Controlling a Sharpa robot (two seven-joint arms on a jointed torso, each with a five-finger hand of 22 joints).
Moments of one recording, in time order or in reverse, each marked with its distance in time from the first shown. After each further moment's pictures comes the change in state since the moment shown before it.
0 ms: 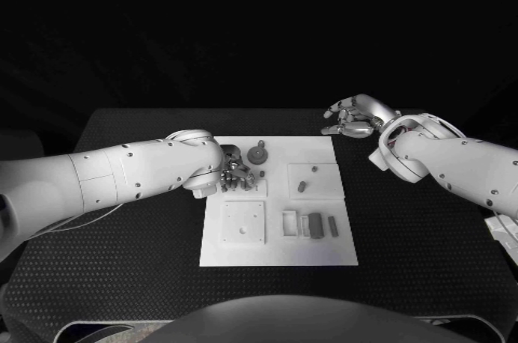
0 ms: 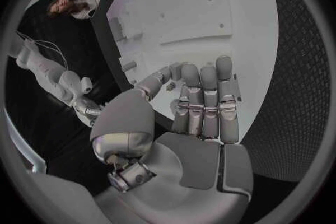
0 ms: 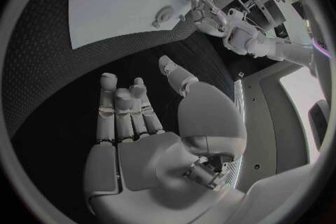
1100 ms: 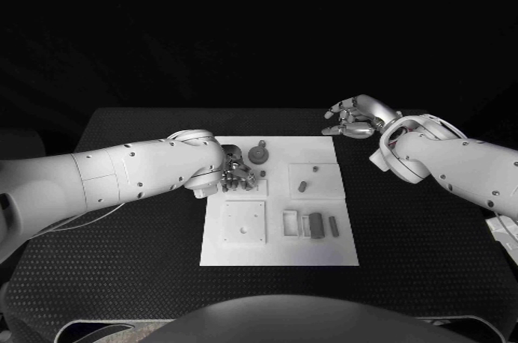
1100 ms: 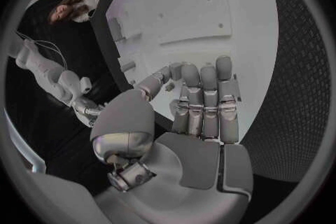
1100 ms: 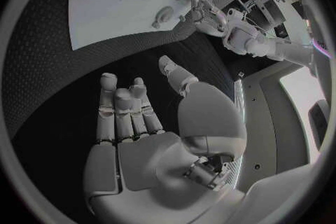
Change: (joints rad) left arm -0.003 0.004 -0.001 -0.007 0.000 0.000 0.000; left_hand 0.000 0.000 0.002 0.001 -0.058 -0.005 0.005 0.003 0.022 -0.002 -0.001 0.000 0.000 -0.003 0.003 0.000 -0.003 0.000 -0.003 0.004 0.000 0.000; right arm -0.002 0.000 0.000 0.000 0.000 0.000 0.000; right_hand 0.000 0.000 0.000 0.000 0.000 0.000 0.003 0.000 -0.001 0.000 0.000 0.000 -0.001 0.000 0.001 0.000 -0.001 -0.003 0.000 0.000 0.000 0.000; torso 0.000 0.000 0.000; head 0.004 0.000
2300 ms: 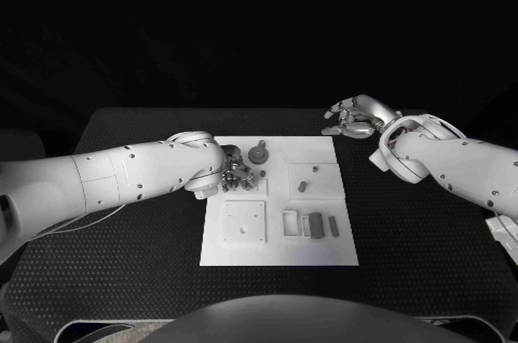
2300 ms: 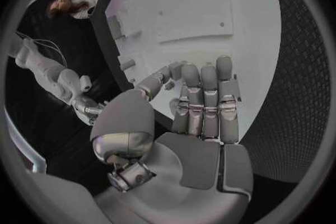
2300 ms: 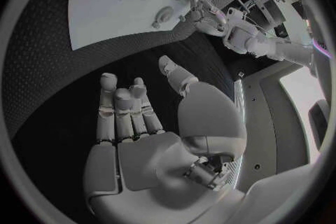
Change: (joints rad) left arm -0.005 -0.002 -0.002 0.003 0.001 -0.031 0.004; left_hand 0.001 0.001 0.000 0.000 -0.007 -0.003 -0.003 -0.005 -0.001 -0.003 0.001 0.000 0.000 0.000 0.000 0.000 -0.001 -0.008 0.000 0.000 0.000 0.000; right arm 0.000 0.000 0.000 0.000 0.000 0.000 0.000; right_hand 0.000 0.000 0.000 0.000 0.000 -0.002 -0.001 0.000 -0.001 0.000 0.000 0.004 -0.002 0.000 0.000 0.004 -0.002 -0.002 0.000 0.000 0.000 0.000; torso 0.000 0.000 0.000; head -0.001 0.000
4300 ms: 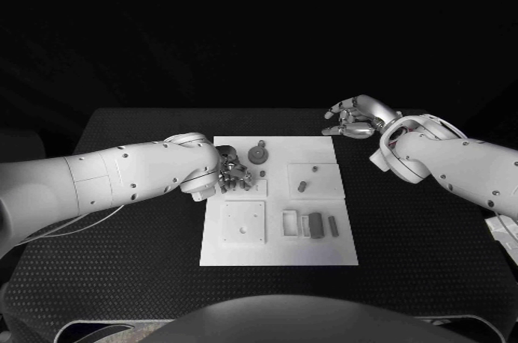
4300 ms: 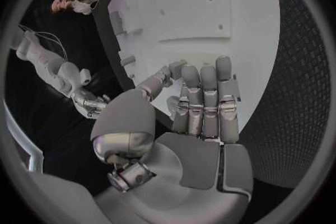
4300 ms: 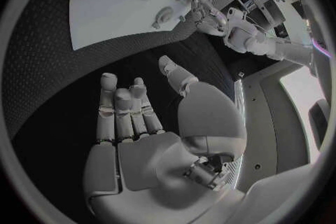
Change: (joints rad) left arm 0.003 -0.026 -0.013 0.016 0.058 -0.042 0.006; left_hand 0.024 -0.005 0.032 -0.007 -0.170 -0.021 0.014 -0.027 -0.023 -0.019 0.006 0.008 0.053 -0.007 0.000 0.000 -0.008 0.008 -0.006 0.001 0.004 0.000; right arm 0.000 -0.003 0.000 0.002 0.000 0.003 0.000; right_hand 0.000 0.000 0.000 0.000 0.000 0.001 0.001 0.004 -0.001 0.000 0.000 0.000 -0.004 -0.001 0.001 0.000 -0.001 0.006 0.000 0.000 0.000 0.000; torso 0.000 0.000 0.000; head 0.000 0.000
